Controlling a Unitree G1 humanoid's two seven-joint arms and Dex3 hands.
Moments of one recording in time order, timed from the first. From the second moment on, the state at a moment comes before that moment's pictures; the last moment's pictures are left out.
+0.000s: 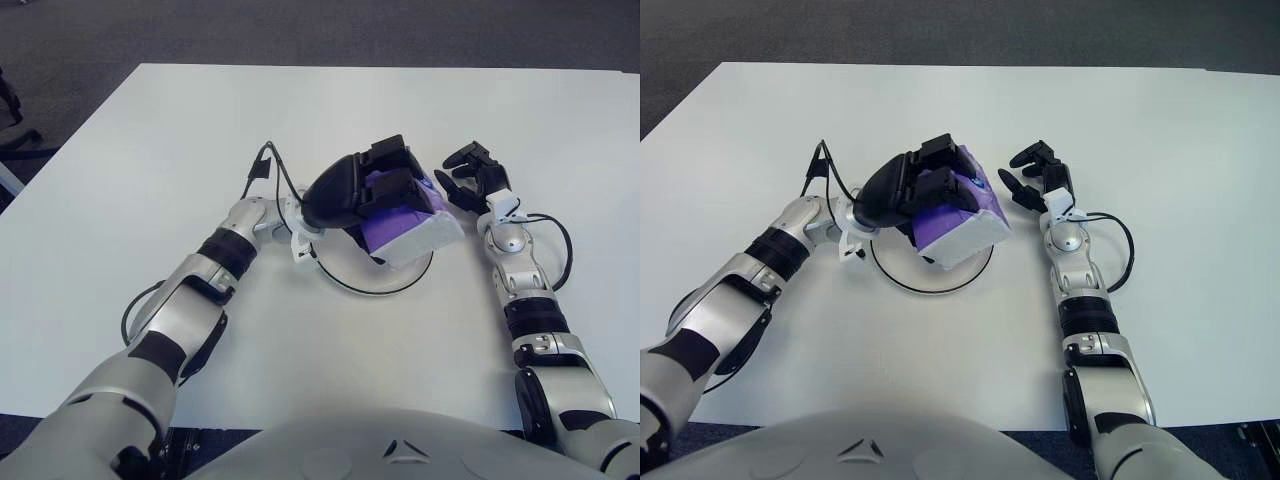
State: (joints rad) left arm -0.75 0.27 -0.50 0.63 0.96 -1.29 0.73; right arm -0.36 -0.25 -0.04 0.47 -0.11 -0.23 -0.10
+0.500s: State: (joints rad) left arm -0.76 0.35 -0.54 0.64 0.86 -1.29 0.39; right arm -0.36 -0.25 -0.04 0.46 -0.11 -0.23 -0.10
